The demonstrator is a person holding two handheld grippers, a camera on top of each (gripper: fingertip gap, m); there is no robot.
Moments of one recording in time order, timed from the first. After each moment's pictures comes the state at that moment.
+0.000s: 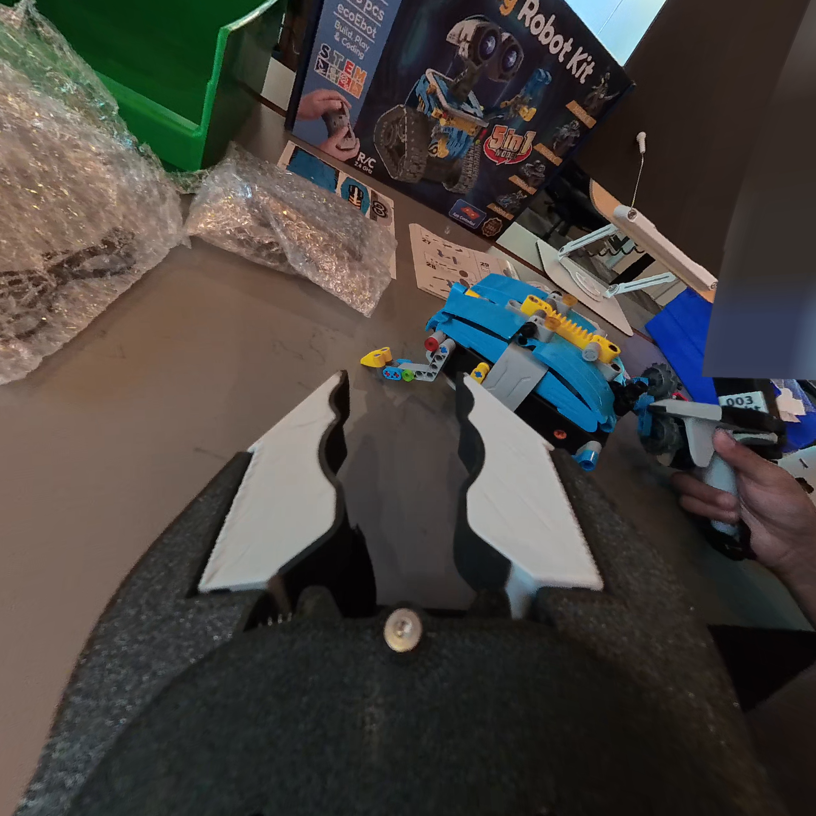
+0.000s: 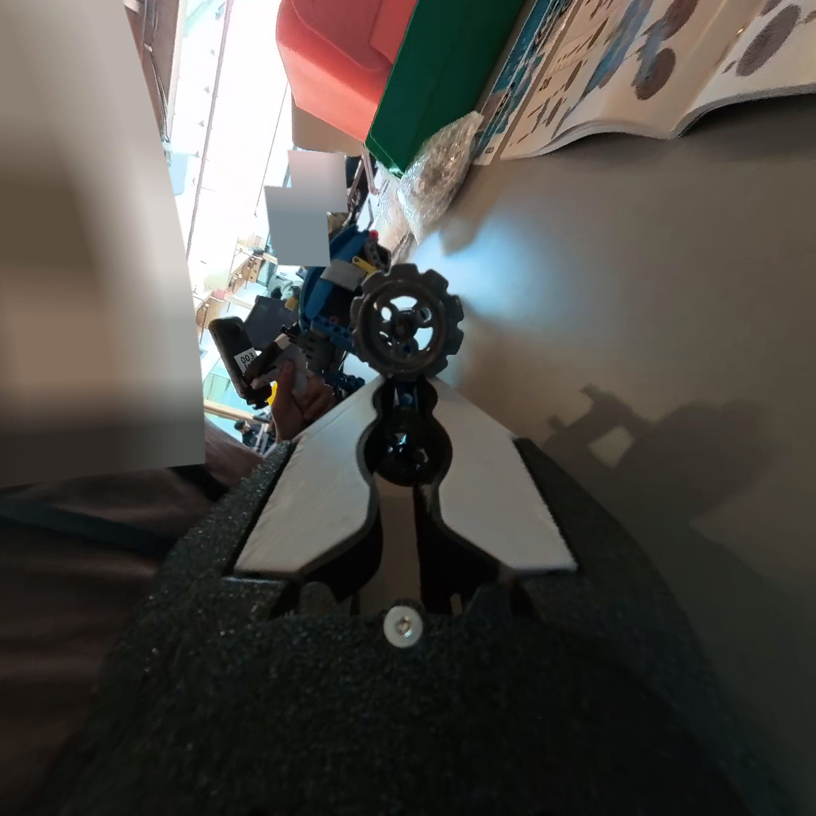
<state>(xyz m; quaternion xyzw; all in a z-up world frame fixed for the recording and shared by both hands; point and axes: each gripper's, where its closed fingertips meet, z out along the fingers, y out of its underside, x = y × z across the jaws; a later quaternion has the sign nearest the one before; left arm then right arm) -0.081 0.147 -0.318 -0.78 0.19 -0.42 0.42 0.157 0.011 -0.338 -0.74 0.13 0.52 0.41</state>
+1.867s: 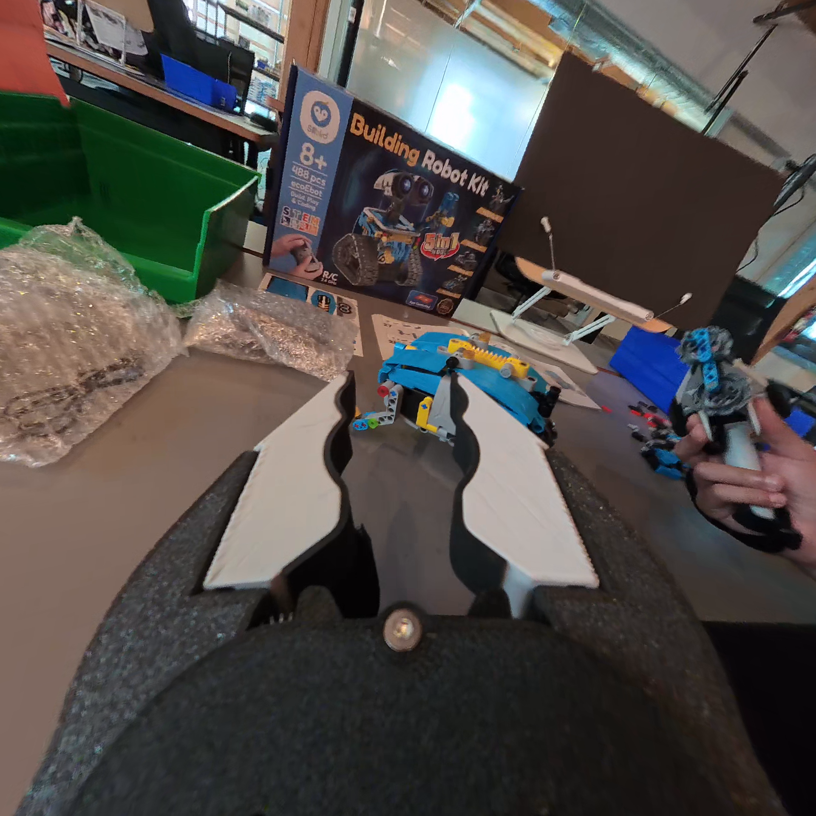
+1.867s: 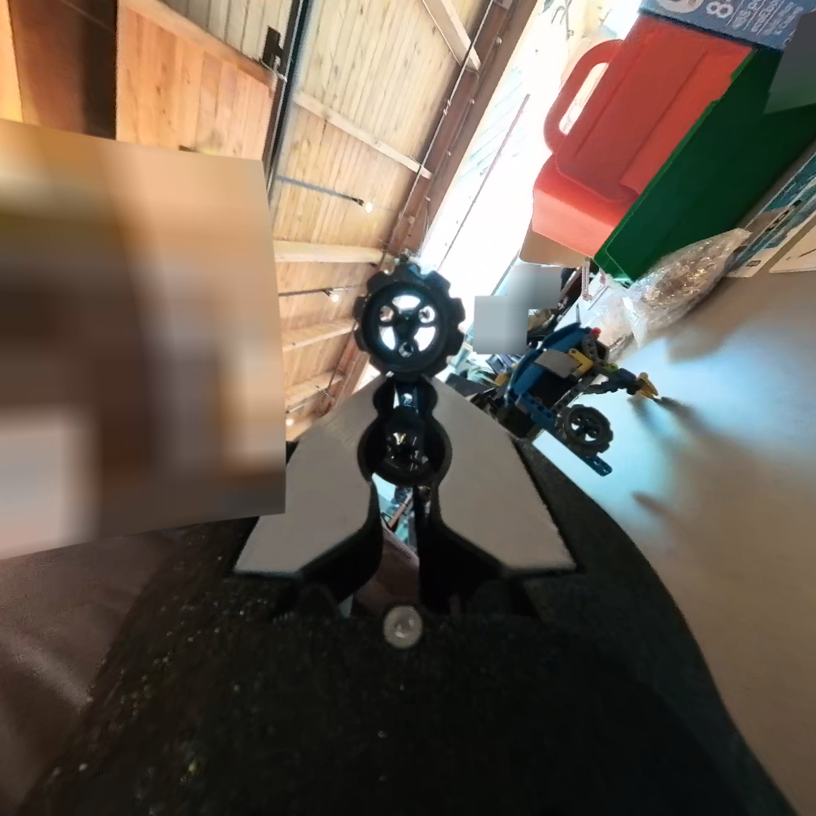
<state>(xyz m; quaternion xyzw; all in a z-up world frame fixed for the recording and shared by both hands) -0.089 0.124 -0.275 -0.69 0.22 -0.44 0.54 0.161 -0.019 -0.235 -0.52 0.09 0.68 0.50</state>
